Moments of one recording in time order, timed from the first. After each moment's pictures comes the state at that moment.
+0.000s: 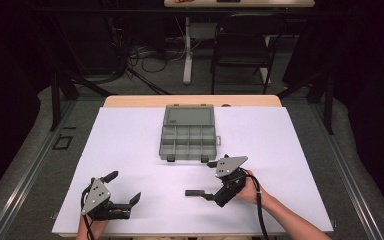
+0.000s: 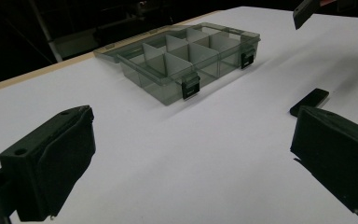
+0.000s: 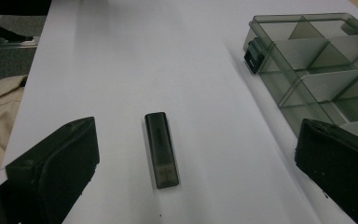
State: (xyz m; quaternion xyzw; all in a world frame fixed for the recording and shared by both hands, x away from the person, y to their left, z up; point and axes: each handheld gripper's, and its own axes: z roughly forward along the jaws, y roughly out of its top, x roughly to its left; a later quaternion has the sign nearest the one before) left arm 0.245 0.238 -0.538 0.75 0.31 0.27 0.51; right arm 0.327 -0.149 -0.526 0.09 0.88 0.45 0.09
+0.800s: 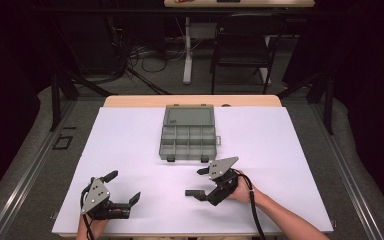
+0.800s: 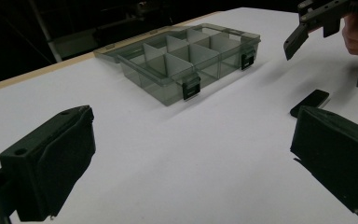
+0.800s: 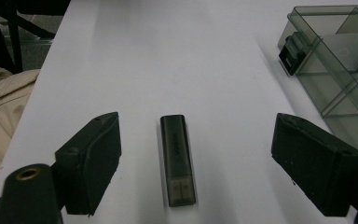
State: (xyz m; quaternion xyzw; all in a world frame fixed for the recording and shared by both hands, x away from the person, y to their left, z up) left arm 0.247 0.239 -0.538 0.75 0.31 0.27 0.51; right arm 0.335 -0.135 -0.545 0.06 0.88 0.46 0.05
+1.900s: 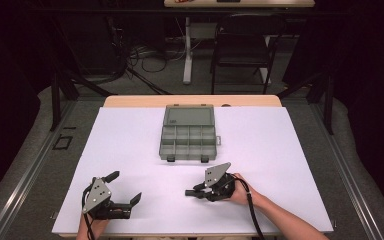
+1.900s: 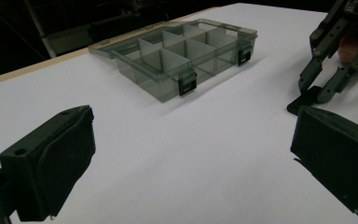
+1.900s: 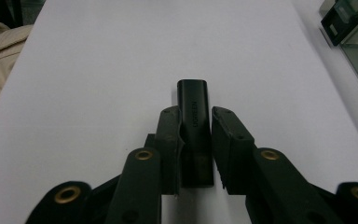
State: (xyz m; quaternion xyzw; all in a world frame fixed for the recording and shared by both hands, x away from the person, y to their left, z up) left arm 0.248 0.237 -0.539 0.76 0.31 0.26 0.51; right arm 0.332 -0.127 -0.565 0.03 0.91 0.41 0.04
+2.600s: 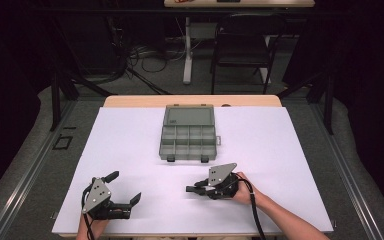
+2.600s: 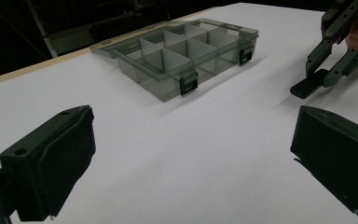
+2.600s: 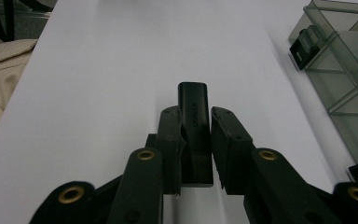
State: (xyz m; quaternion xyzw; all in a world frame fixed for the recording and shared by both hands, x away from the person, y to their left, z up) left arm 0.248 0.238 -0.539 0.76 0.31 0.26 0.51; right arm 0.326 -0.135 -0.551 0.02 0.90 0.43 0.07
